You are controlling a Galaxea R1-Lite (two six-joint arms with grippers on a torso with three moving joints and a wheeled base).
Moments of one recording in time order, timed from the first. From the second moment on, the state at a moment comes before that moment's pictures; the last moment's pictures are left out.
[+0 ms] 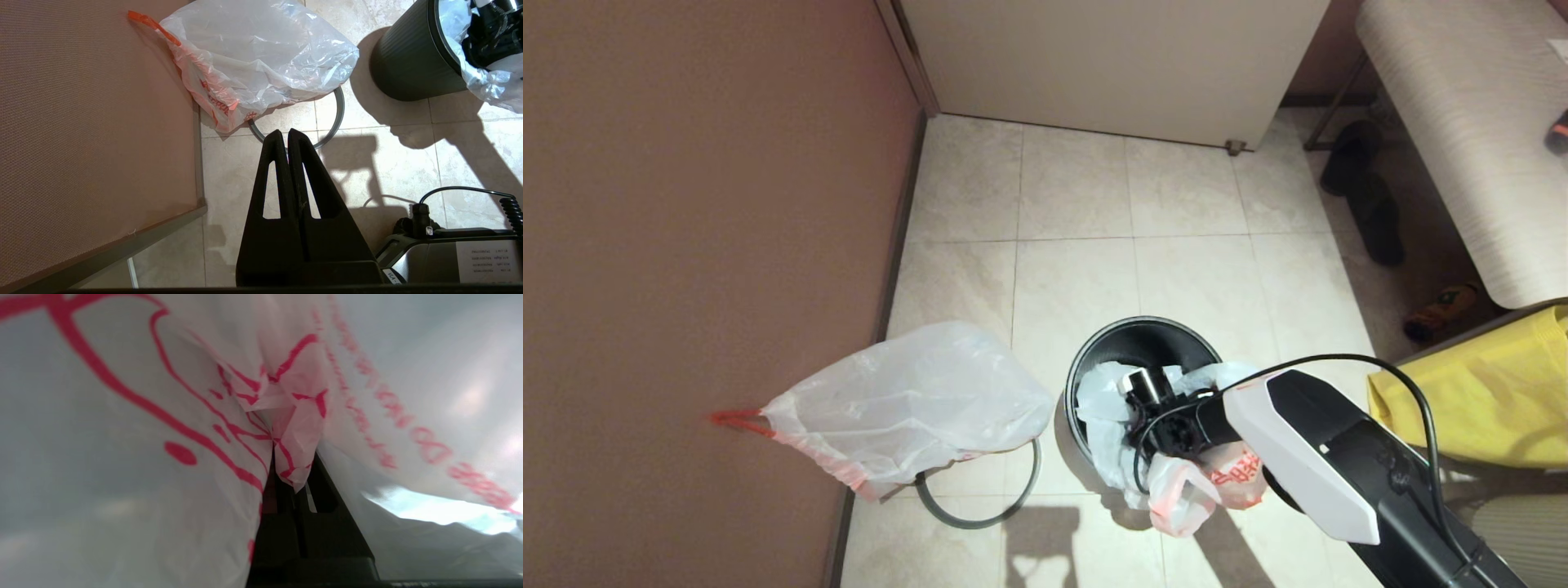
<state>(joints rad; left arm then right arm) 0.00 0.00 -0.10 0.25 -0.03 0.03 0.49 2.84 -1.98 -0.03 -0.43 -0.29</state>
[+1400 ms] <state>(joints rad) 0.00 0.00 -0.10 0.25 -0.03 0.03 0.57 2.38 -1.63 0.26 -0.48 0.07</state>
